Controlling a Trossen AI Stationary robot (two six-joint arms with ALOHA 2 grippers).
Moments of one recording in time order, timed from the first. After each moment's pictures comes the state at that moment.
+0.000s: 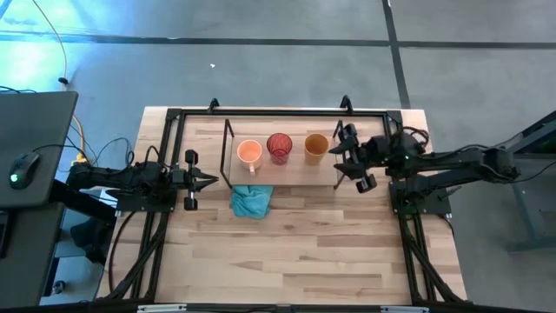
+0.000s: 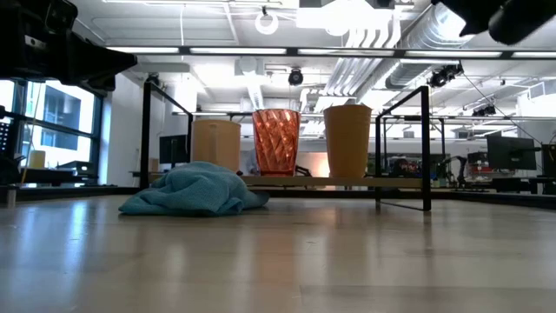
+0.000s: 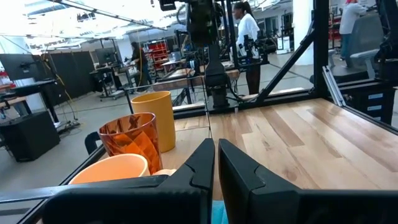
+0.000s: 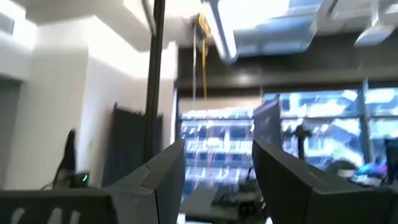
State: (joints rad) left arm 0.00 0.01 0.01 0.04 -0.18 0.19; right arm -0.15 1.04 0.50 1.12 -0.39 0.18
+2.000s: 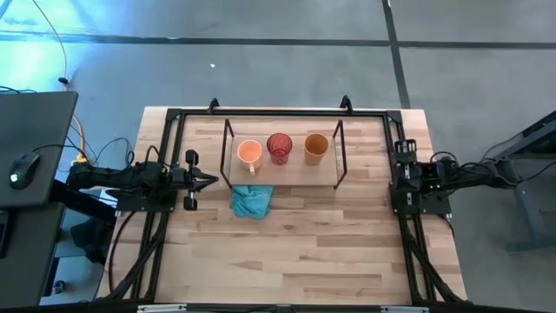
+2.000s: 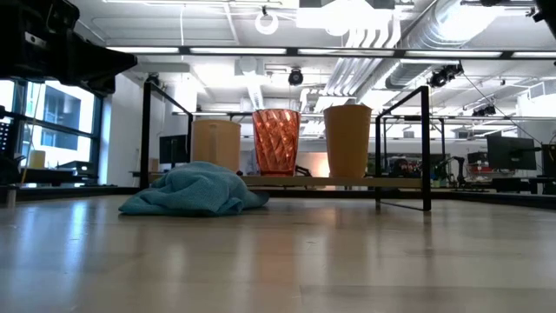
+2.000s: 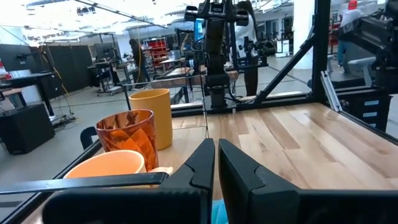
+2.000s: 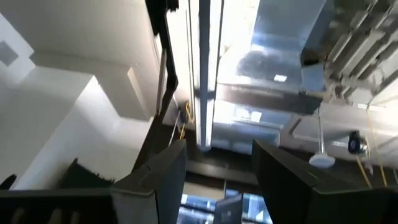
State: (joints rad) left arm 0.00 0.01 0.01 0.04 -0.18 0.15; right arm 0.06 0.38 0.01 1.31 -0.17 -0.18
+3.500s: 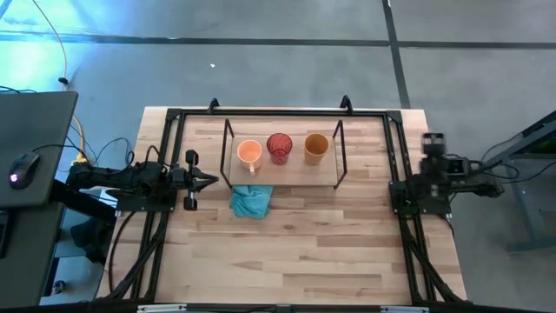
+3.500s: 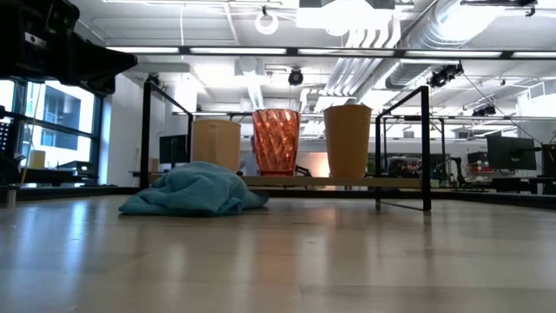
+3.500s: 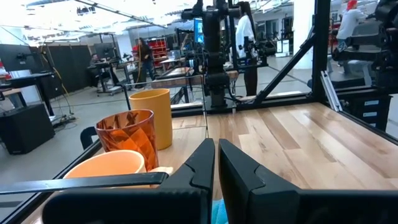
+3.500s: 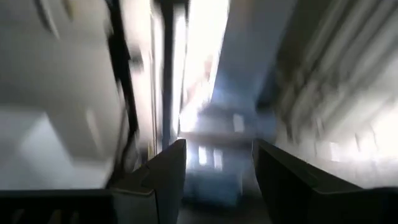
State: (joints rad) left arm 0.00 0.01 0.01 0.04 -0.18 0.15; right arm 0.06 0.00 0.01 1.18 -0.06 -0.23
